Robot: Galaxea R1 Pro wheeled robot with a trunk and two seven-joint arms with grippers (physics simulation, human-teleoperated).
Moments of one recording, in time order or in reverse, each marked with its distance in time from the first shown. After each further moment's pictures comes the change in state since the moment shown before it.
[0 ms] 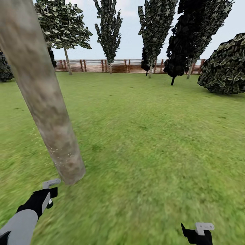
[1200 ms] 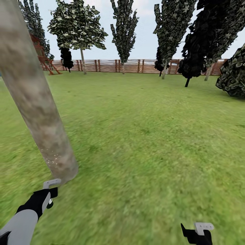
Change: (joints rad) left arm 0.000 -0.001 0.000 0.000 0.000 -0.001 0.000; right arm 0.000 0.000 0.003 0.002 0.002 0.000 0.000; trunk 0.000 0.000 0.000
